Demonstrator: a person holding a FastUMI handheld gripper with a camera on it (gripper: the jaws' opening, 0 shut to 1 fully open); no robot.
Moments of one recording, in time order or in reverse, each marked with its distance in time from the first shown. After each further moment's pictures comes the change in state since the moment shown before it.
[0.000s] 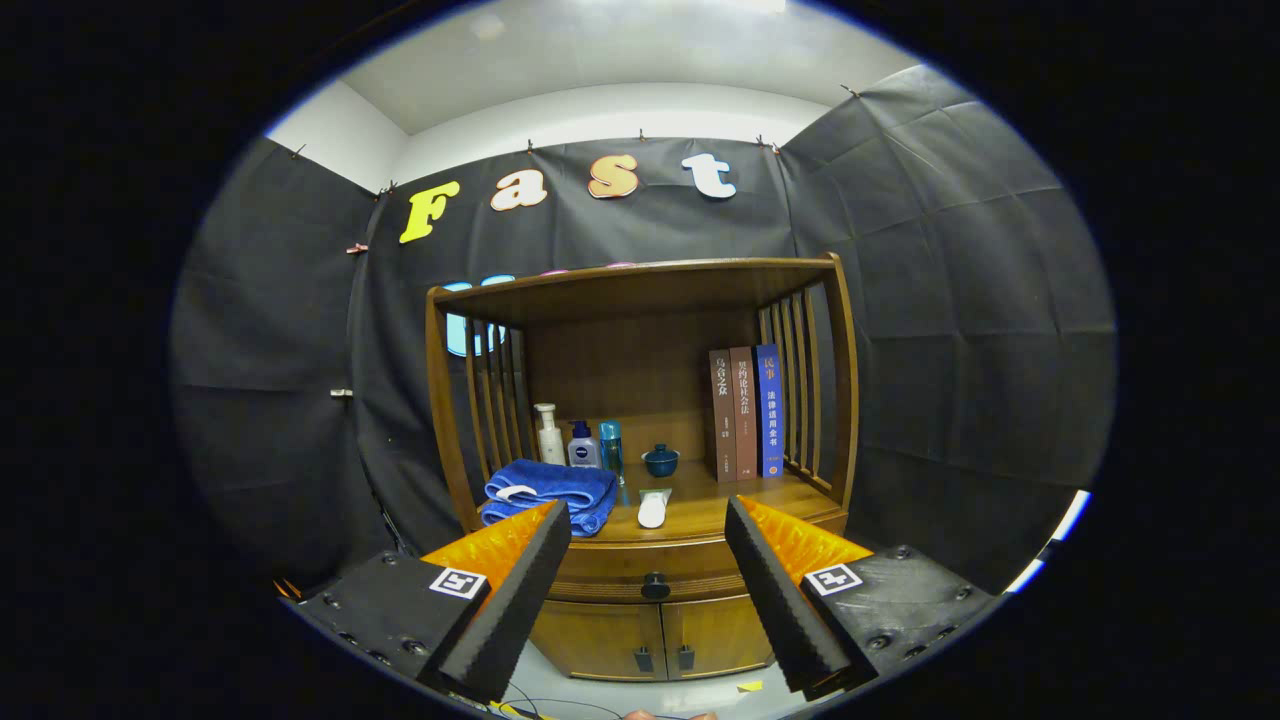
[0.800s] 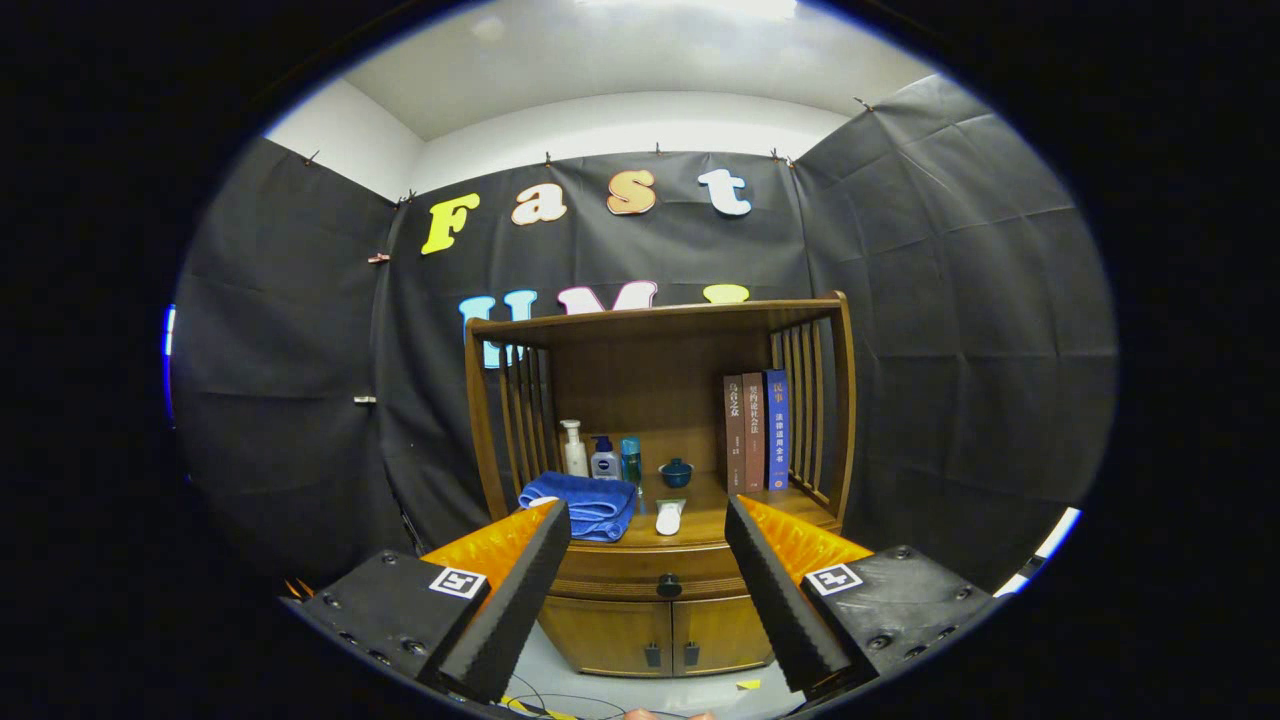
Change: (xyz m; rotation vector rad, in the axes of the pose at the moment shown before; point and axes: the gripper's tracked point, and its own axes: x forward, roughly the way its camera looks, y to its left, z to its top) arm -0.036 0.011 0.037 0.007 -0.012 0.020
